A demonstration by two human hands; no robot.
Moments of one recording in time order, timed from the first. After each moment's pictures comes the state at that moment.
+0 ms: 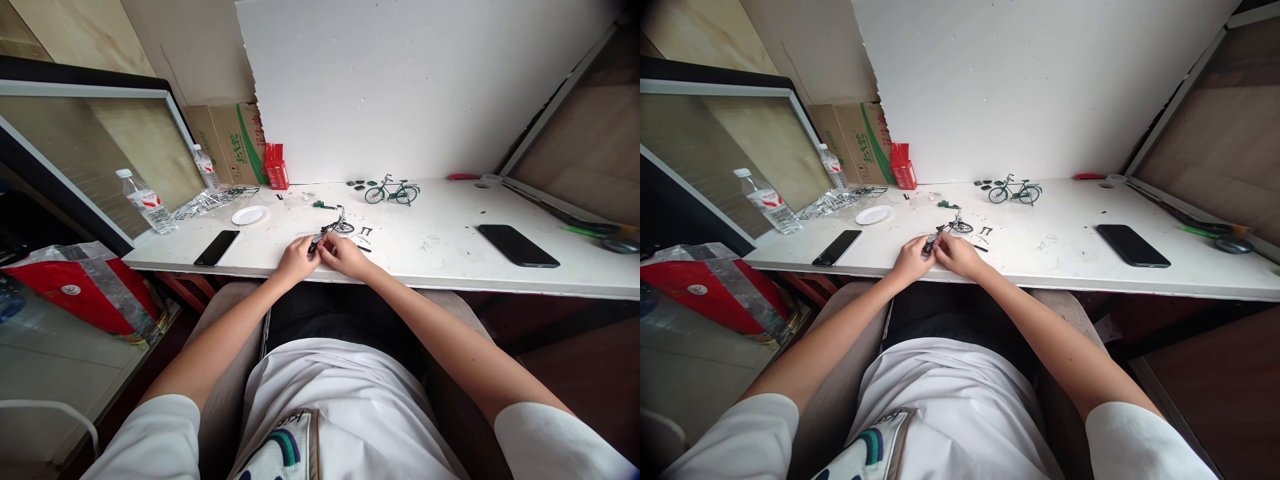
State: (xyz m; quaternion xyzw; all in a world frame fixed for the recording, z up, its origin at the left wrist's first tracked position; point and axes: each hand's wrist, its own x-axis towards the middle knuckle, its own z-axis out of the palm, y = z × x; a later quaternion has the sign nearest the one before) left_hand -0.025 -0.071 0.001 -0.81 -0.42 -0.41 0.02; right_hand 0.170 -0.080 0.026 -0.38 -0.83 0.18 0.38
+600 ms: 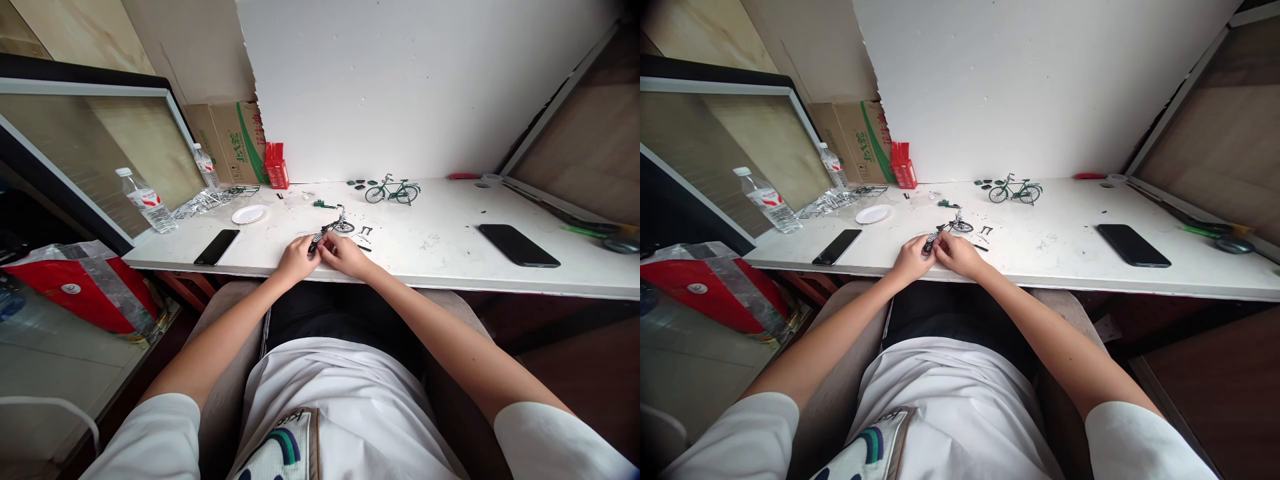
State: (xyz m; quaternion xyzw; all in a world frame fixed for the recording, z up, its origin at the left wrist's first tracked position) left_hand -0.025 -0.071 0.001 -0.81 -0.41 -0.41 0.01; right_hand 0.170 -0.080 0.027 -0.38 -0.83 0.19 0.38
